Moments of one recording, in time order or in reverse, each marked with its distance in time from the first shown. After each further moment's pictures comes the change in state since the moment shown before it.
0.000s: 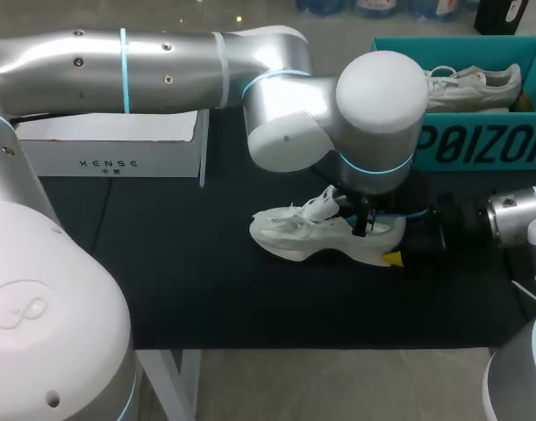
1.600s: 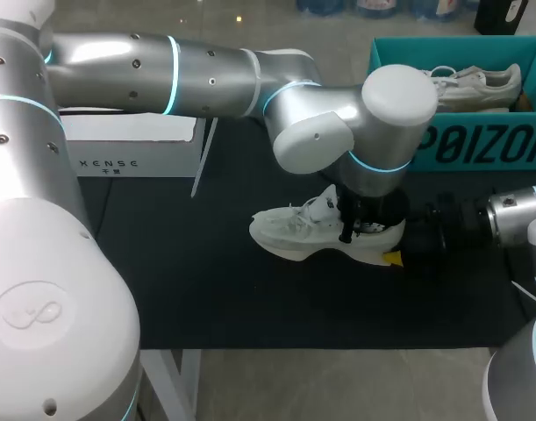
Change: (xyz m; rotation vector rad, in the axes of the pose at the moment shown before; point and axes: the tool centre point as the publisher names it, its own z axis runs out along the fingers) left arm 0.009 0.036 0.088 -0.129 0.203 0.035; right arm -0.001 0.000 0.000 0.000 -0.002 0.000
